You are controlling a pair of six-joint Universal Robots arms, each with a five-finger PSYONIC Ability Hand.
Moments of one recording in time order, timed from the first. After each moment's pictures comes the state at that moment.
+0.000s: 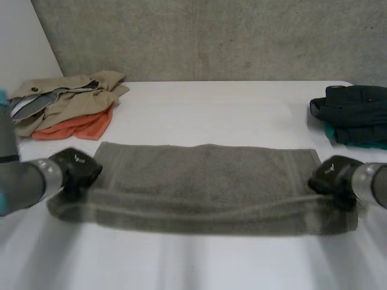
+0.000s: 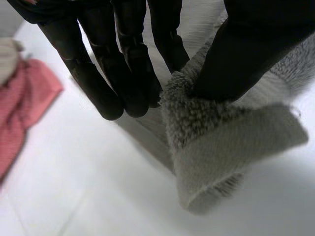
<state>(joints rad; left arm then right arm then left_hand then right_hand) 4.56 -2.00 -1.47 2.79 -1.44 3.97 1.71 -1.14 1.45 0.49 1.43 2.12 1.15 1.20 1.19 1.19 0.99 1.13 1.18 1.19 1.20 1.00</state>
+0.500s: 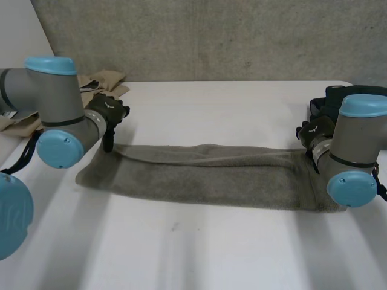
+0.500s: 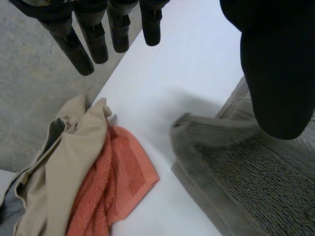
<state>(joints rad) 4.39 -2.48 -0.66 2.77 -1.59 3.84 1.84 -0.82 1.18 -0.02 1.69 2.28 0.19 0.21 0.21 0.20 0.05 0.22 0.21 0.21 0.21 0.05</state>
